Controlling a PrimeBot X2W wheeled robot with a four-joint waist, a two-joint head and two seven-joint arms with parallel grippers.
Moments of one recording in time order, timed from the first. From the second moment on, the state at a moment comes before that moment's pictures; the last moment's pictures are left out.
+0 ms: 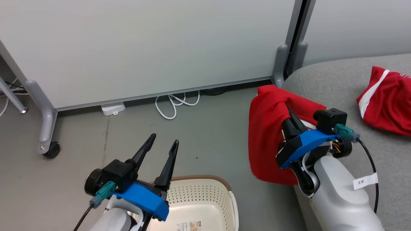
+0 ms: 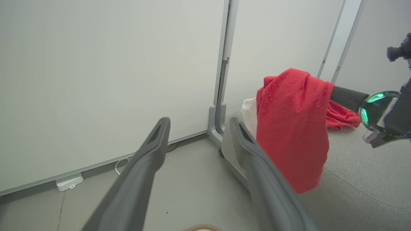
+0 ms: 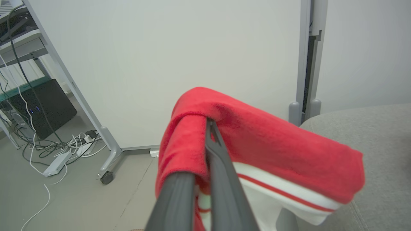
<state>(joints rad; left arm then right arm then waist) -0.32 0.32 -0.68 0.30 -0.61 0.00 -0.26 -0.62 -0.05 0.22 0.85 0.37 0.13 -0.26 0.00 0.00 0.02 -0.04</state>
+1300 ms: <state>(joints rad) -0.20 0.22 -0.39 0.26 -0.31 -0.12 -0.26 -0.48 -0.05 0.20 0.57 0.39 0.13 -0.26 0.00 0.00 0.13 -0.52</state>
